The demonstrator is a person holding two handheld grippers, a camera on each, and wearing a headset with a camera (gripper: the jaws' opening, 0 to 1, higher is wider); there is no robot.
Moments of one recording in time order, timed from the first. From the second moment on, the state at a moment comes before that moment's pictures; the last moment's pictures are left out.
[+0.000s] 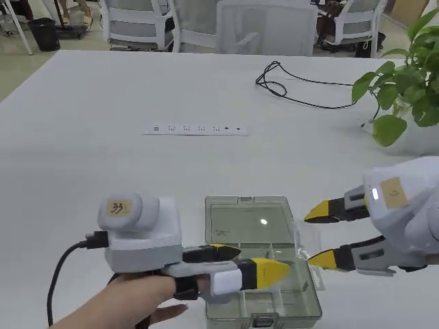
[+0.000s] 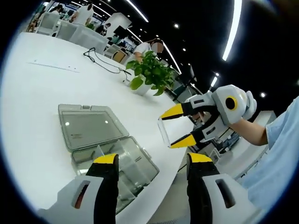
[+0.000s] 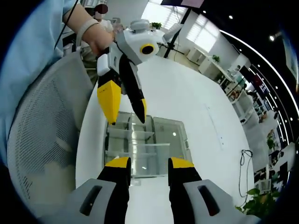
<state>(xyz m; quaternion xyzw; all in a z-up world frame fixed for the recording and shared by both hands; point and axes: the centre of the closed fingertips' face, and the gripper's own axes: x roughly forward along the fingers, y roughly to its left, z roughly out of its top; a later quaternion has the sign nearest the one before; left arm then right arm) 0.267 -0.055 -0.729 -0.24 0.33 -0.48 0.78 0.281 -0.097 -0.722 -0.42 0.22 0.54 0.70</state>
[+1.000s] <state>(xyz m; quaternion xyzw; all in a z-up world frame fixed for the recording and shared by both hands) 0.267 -0.063 -0.737 -0.33 0.39 -0.44 0.74 0.264 -0.057 -0.736 -0.45 0.19 0.57 0.66</state>
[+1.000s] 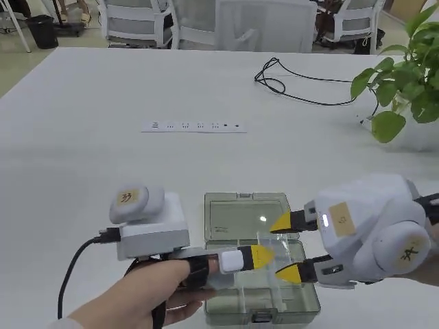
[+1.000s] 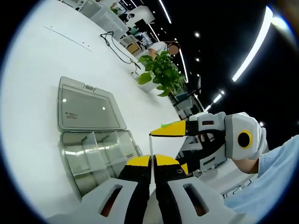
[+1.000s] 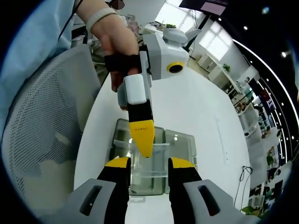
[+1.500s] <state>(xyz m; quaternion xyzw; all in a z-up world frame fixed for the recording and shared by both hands) 0.263 -0.062 -0.733 -0.29 0.36 -0.47 0.75 0.268 -0.050 -0.703 -0.32 0.21 0.59 0.71</state>
